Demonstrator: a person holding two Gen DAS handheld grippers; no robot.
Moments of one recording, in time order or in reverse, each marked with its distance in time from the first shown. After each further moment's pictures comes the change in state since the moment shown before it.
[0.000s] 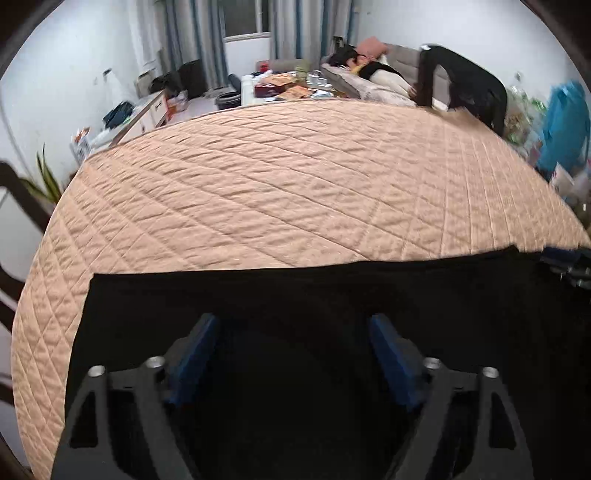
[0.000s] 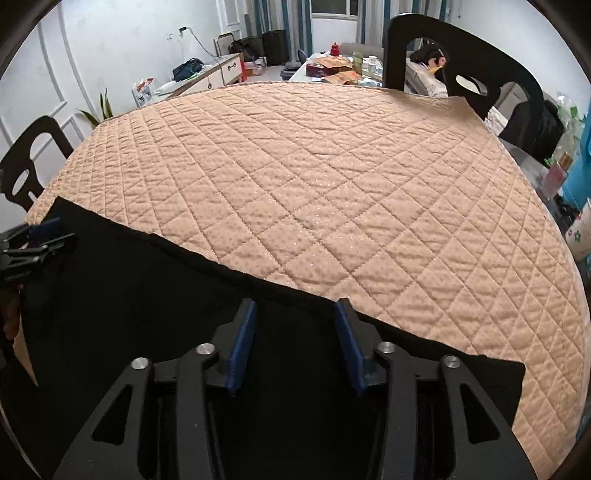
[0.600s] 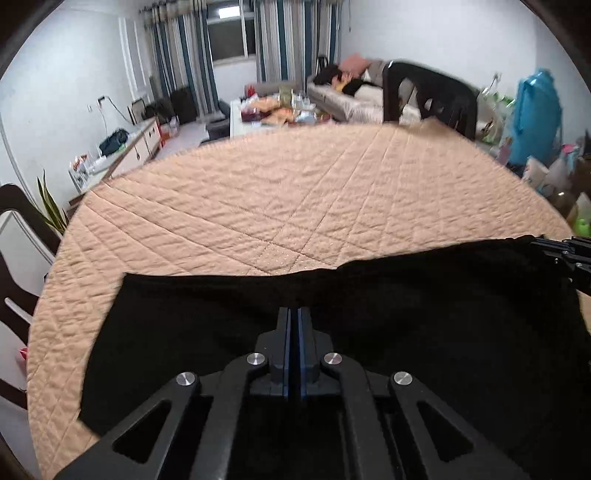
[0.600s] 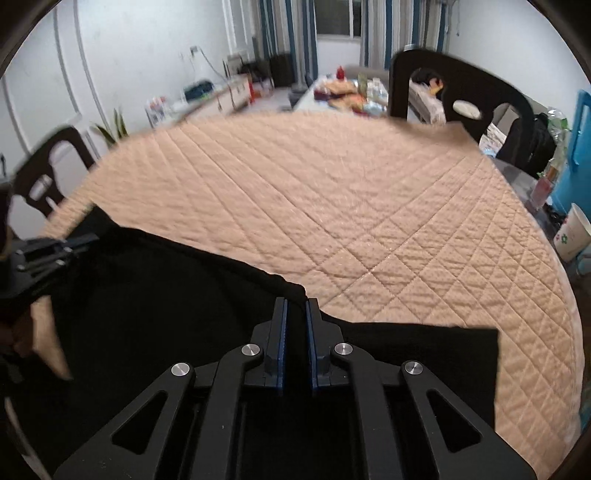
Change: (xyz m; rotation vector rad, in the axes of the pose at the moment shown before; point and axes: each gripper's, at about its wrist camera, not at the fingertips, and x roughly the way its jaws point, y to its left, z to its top) left arm -0.069 -0.028 -0.021 0.038 -0.105 -0.022; right arm -0.058 0.022 -0.019 0.006 -0.115 0.044
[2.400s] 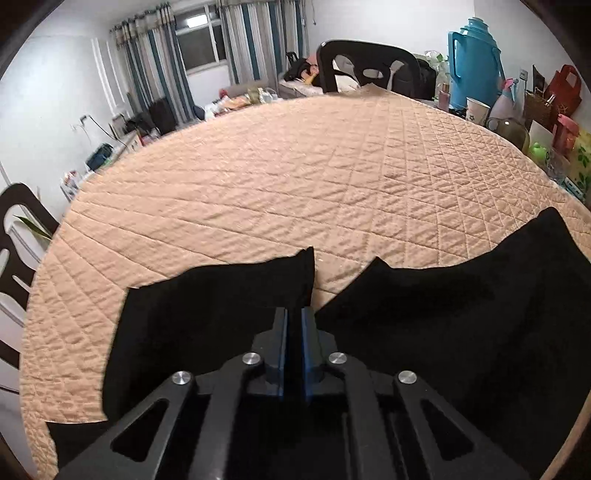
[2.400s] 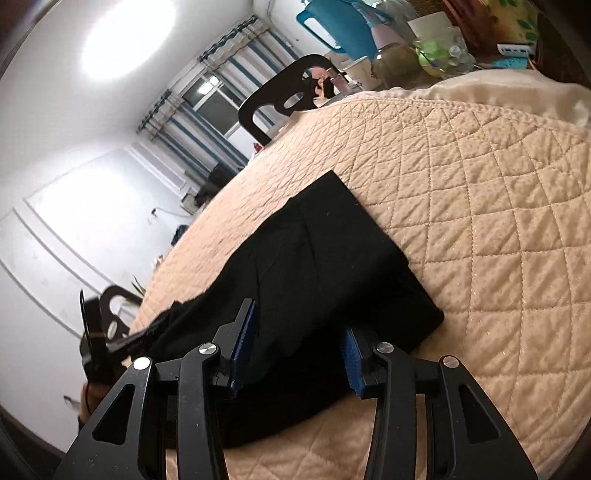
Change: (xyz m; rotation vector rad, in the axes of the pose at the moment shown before) left arm -0.054 -0.071 -0.105 0.119 0.011 0.004; right arm -0.154 -0.066 -0.282 0.729 -0.334 0.162
